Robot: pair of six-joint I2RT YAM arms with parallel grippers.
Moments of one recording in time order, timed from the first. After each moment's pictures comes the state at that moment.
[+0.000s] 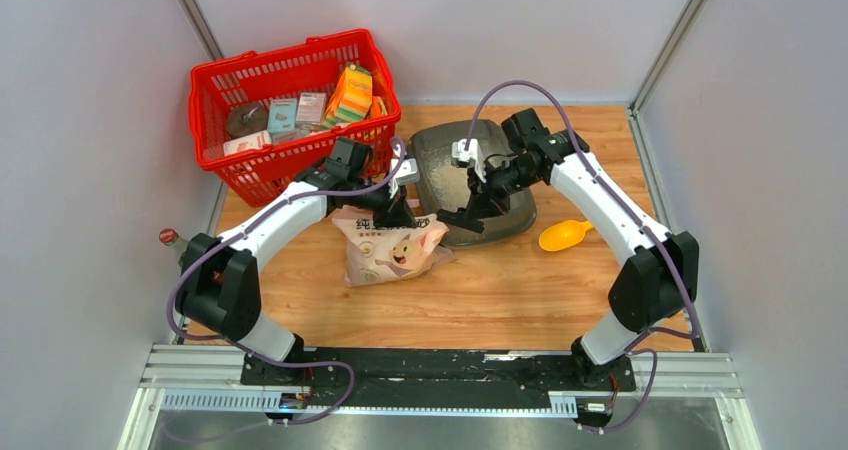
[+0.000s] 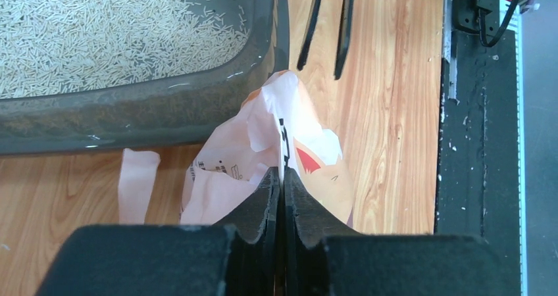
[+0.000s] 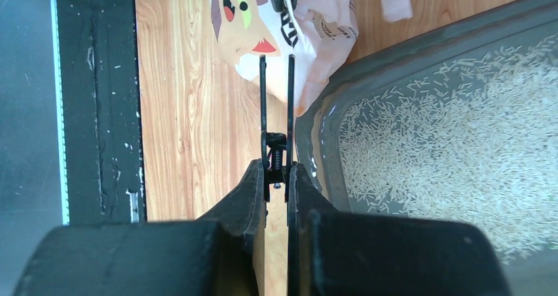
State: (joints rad) left arm -0.43 1.53 1.12 -0.50 0.92 0.54; right arm 0.44 1.63 1.50 -1.02 -0.82 -0.79
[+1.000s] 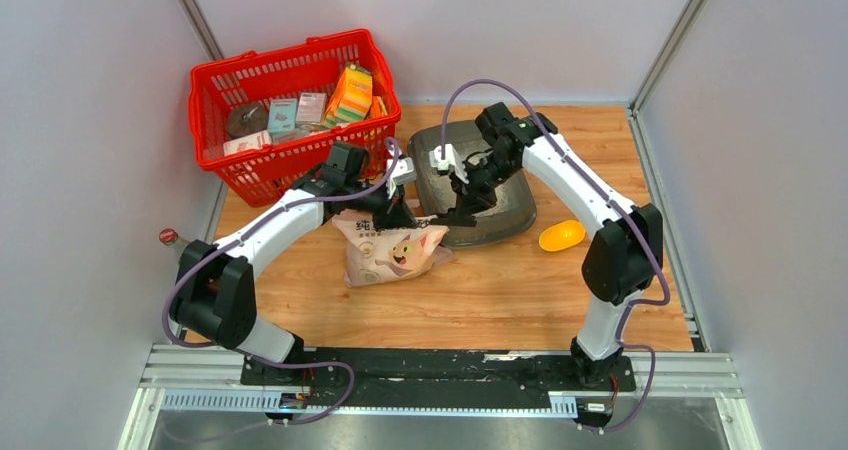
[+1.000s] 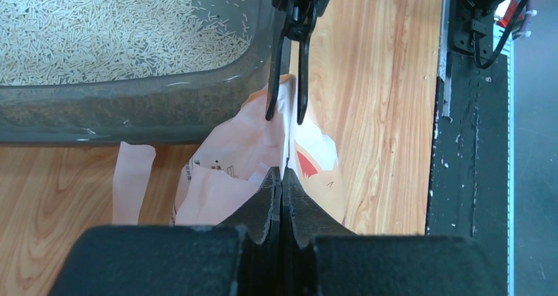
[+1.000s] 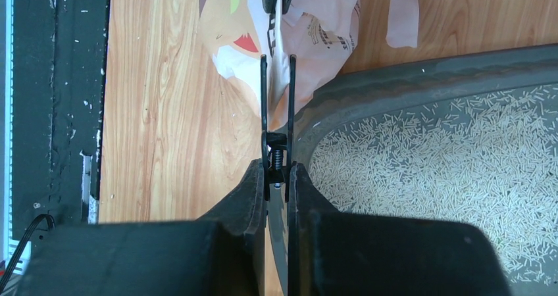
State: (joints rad) left arm -0.43 1.48 1.05 -0.38 0.92 0.42; right arm 0.49 1.81 1.72 -1.22 -0.75 -1.07
